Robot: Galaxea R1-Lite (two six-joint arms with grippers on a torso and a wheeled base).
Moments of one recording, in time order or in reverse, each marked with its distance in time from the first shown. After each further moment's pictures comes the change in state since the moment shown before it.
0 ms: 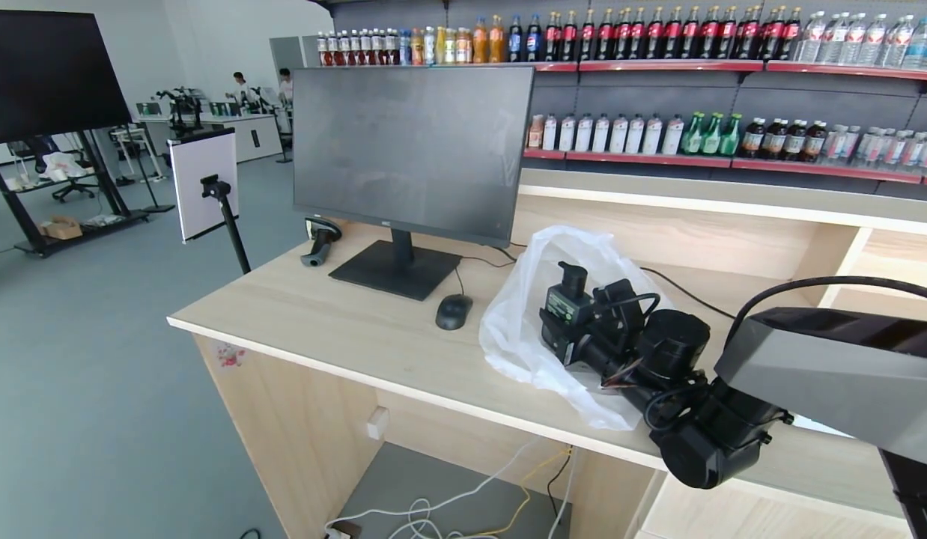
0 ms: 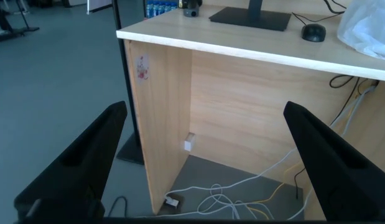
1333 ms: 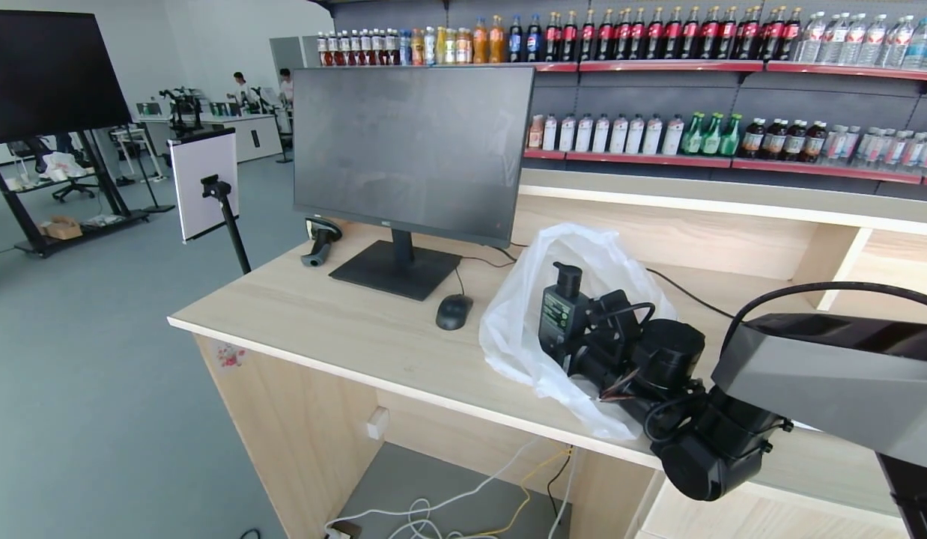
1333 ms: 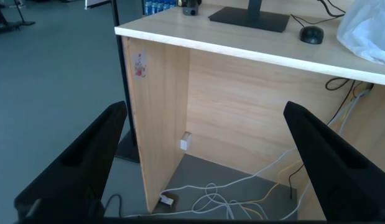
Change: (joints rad) left arm 0.000 0.000 0.000 0.004 0.000 -0.028; right arm 0.014 -0.001 0.046 0.006 -0.002 0.023
